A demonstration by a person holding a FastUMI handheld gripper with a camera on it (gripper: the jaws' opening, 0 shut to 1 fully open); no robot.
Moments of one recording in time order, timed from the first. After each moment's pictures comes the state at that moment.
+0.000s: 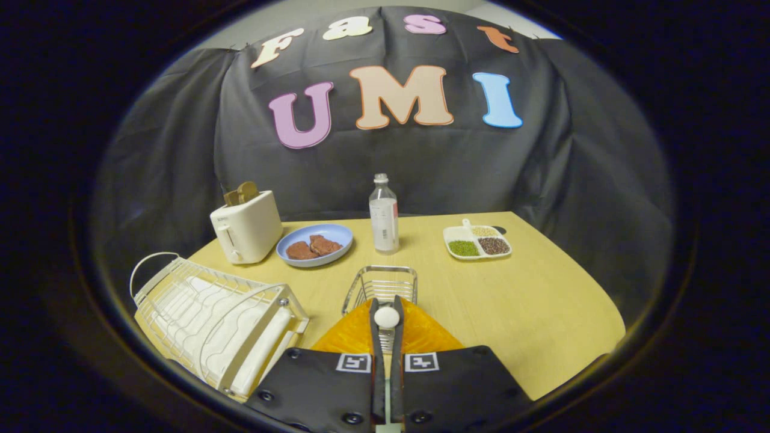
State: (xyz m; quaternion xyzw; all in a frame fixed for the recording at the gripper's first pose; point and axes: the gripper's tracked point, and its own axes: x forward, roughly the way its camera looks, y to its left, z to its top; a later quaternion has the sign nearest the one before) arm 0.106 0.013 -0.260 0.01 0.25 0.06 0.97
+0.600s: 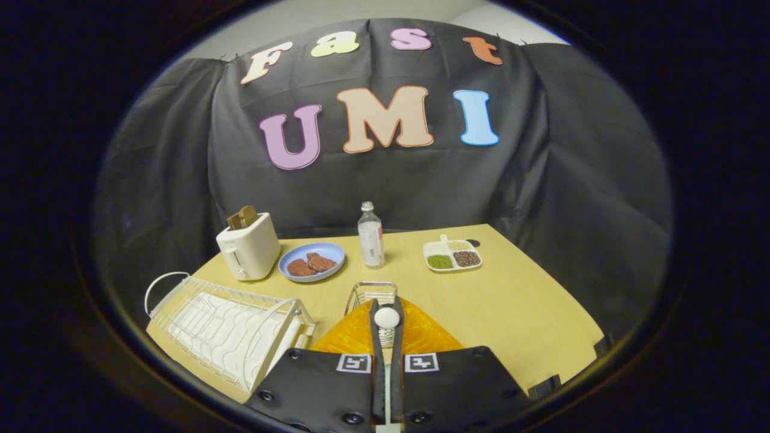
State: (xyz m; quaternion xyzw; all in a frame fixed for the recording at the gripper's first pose) arm 0.059 -0.012 -0.186 0.03 0.23 0.02 0.97
